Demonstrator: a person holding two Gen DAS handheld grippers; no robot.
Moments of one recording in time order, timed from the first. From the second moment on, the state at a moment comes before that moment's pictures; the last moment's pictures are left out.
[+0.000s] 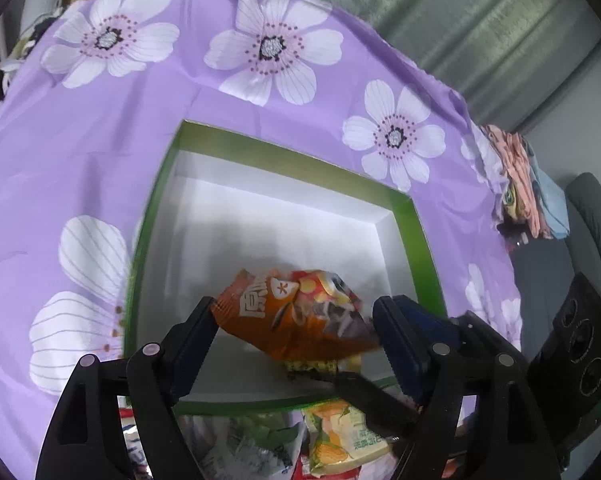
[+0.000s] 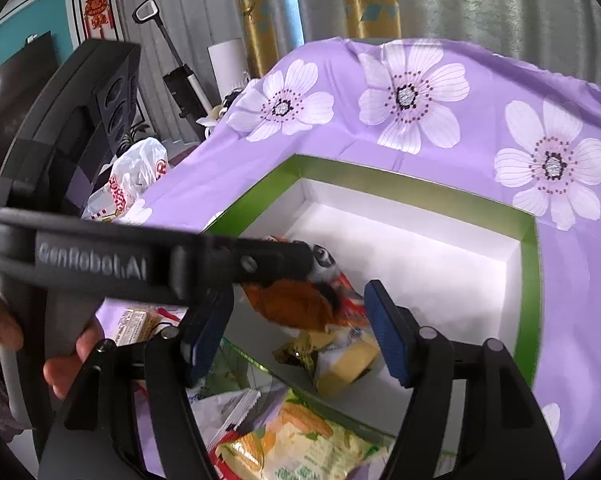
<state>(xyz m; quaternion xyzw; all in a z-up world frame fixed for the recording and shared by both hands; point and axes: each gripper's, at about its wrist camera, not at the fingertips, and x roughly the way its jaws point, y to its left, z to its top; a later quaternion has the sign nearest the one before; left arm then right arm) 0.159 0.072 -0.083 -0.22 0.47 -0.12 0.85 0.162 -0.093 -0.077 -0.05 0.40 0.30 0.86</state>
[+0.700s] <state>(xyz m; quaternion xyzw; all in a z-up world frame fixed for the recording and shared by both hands) 0.077 0.061 -0.047 -0.17 0.44 -0.10 0.88 0.077 -0.163 -0.036 -0.01 0.37 0.26 0.89</state>
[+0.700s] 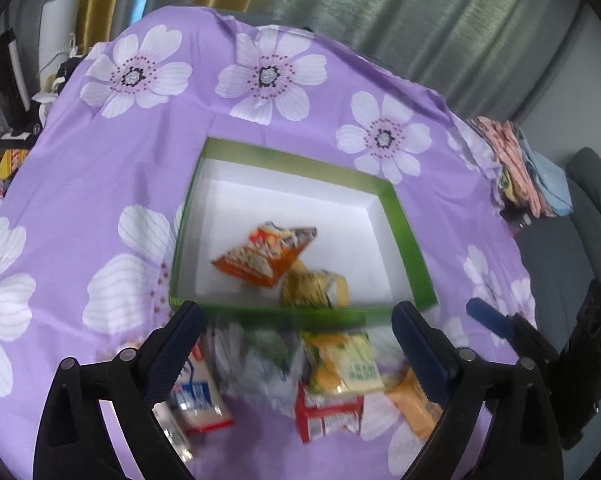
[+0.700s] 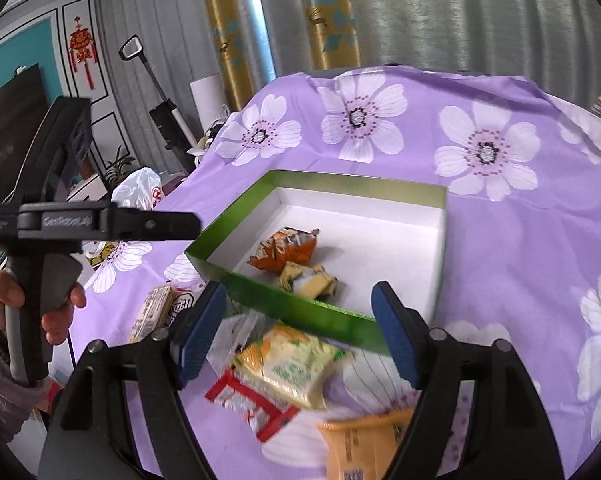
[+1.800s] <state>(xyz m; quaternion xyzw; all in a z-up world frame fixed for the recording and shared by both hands) 0.002 -0.049 -0.110 -0.17 0.54 -0.19 0.80 -0.011 -0.231 -0.102 -0.03 0.44 0.19 0.88</state>
